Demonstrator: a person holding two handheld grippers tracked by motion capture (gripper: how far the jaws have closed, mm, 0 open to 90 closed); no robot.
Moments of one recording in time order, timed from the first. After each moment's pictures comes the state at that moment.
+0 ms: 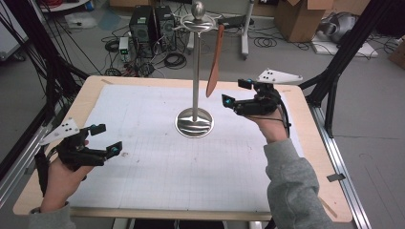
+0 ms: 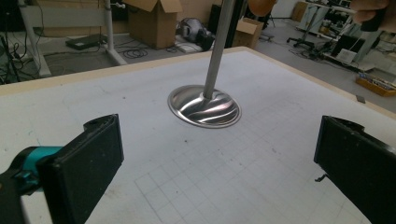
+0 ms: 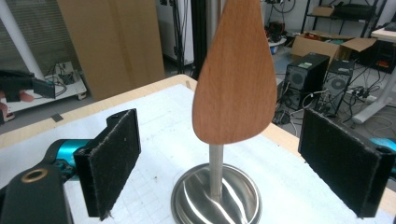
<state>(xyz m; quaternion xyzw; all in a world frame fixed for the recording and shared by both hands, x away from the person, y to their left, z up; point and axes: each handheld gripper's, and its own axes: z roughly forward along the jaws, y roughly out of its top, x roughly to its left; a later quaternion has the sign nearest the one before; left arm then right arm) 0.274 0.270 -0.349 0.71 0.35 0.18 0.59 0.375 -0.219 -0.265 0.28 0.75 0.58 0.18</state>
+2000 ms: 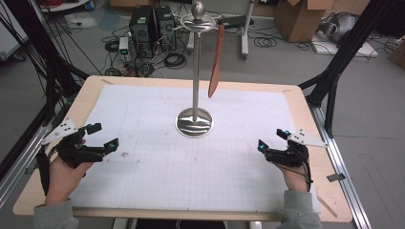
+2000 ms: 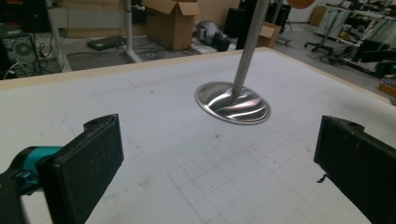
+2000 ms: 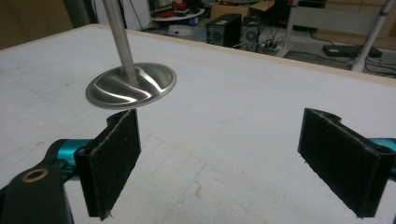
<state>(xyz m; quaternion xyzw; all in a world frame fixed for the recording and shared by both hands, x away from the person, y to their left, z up) 0.290 0.291 -0.375 0.69 0.38 0.20 0.58 0.302 -0.324 -0.402 0.42 0.70 0.51 0.27</state>
